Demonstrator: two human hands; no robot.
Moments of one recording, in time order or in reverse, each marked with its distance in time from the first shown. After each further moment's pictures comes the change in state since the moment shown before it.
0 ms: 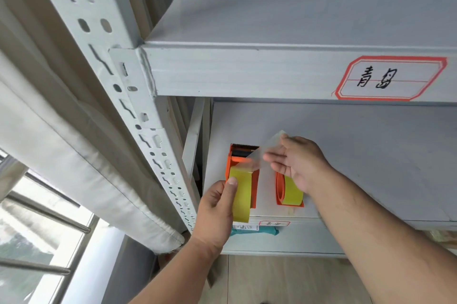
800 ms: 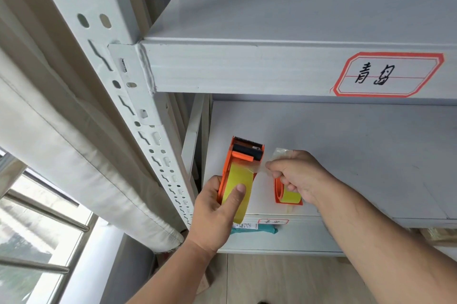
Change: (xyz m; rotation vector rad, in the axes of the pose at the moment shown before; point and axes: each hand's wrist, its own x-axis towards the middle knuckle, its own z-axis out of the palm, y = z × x) left_hand -0.010 0.005 -0.006 0.111 -0.059 0.094; right_hand -0.003 0.021 -0.014 -0.473 -0.014 0.030
